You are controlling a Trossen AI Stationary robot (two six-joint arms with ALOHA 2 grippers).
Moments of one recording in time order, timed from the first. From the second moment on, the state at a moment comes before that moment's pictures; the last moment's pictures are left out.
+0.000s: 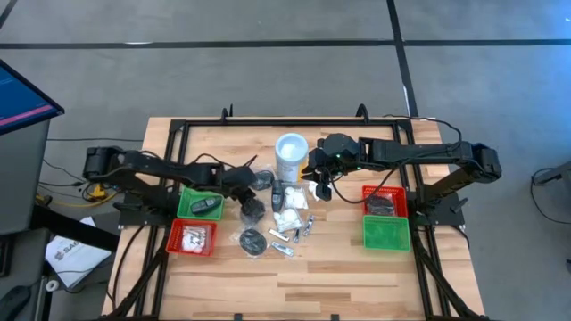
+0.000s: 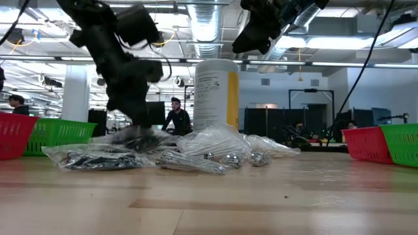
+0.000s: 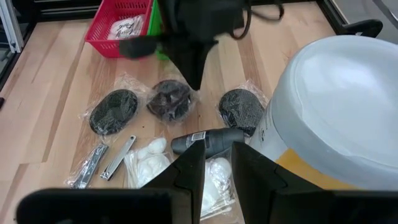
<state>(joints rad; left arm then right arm) 0.08 1.40 0.69 -0.27 -0.09 -0.50 -0.12 1.43 1.14 -0.38 -0.07 -0.02</state>
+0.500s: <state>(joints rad) 0.00 1.13 0.69 -0.24 -0.11 -0.49 -0.12 1.43 1.14 -0.38 -0.07 0.00</state>
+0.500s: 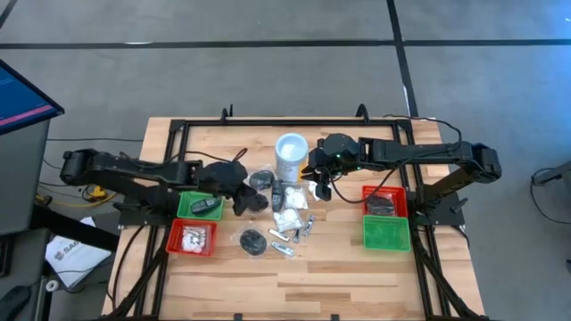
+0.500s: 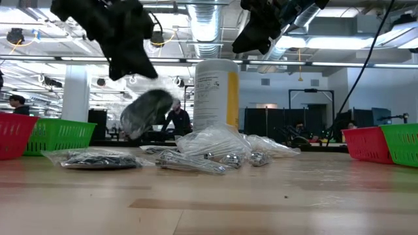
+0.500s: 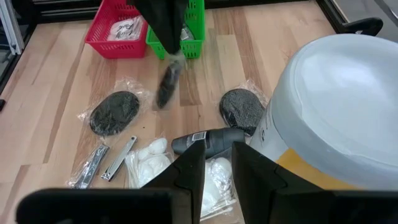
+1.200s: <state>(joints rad) -0.02 1.11 0.69 0.09 -0.24 -0.34 -0.10 1.43 1.14 -0.36 -0.08 0.00</state>
